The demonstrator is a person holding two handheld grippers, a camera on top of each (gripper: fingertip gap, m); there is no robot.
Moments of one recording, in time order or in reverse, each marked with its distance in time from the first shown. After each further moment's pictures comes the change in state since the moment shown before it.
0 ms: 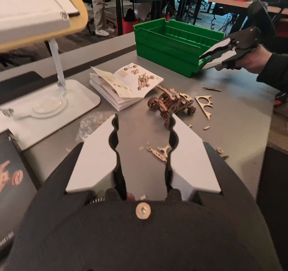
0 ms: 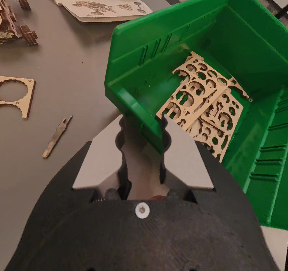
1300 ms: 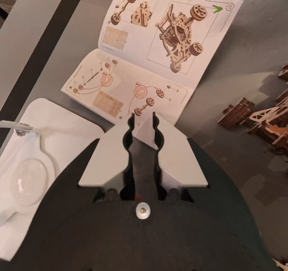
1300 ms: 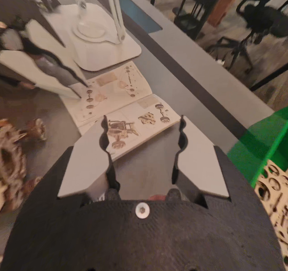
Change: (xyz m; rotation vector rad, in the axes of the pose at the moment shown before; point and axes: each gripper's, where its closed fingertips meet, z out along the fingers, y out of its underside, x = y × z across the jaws) left arm -0.064 0.054 0.200 -0.458 0.052 0.370; right arm -0.034 -0.167 0.130 0.109 -0.106 -0.020
